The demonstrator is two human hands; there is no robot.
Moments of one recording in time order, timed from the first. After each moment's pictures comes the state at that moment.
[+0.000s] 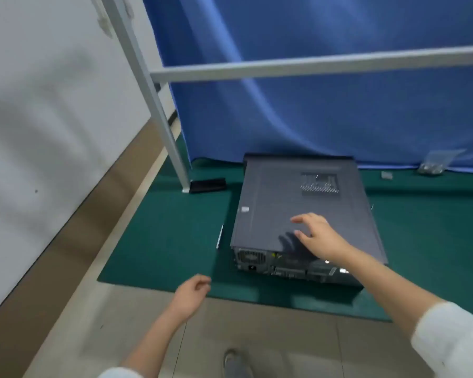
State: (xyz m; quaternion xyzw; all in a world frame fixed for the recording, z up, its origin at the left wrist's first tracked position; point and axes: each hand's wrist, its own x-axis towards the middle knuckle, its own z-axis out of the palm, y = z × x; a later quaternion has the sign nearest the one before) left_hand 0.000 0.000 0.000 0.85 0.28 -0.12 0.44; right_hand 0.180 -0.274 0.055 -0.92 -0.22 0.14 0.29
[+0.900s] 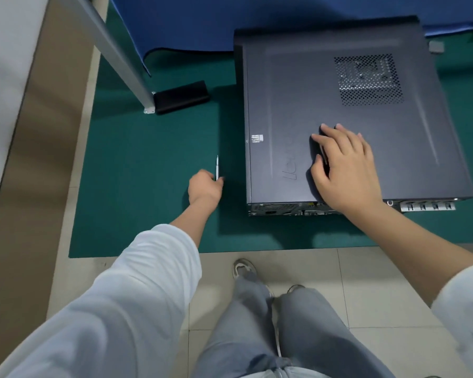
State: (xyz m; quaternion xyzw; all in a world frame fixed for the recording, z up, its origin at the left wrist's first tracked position) left_hand 0.184 0.048 -0.090 0.88 0.33 -0.16 0.29; right_hand 0.192 -0.210 -0.006 -0.98 -0.13 -0.05 0.16
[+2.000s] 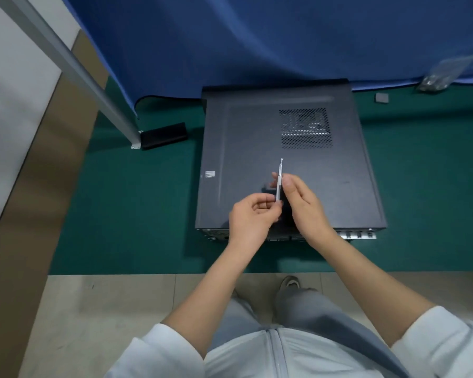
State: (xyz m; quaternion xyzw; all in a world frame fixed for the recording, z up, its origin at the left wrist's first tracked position) left_hand 0.151 -0.148 0.037 0.69 0.24 -0.06 0.68; right_hand 0.185 -0.256 0.032 -0.73 0.00 0.15 0.67
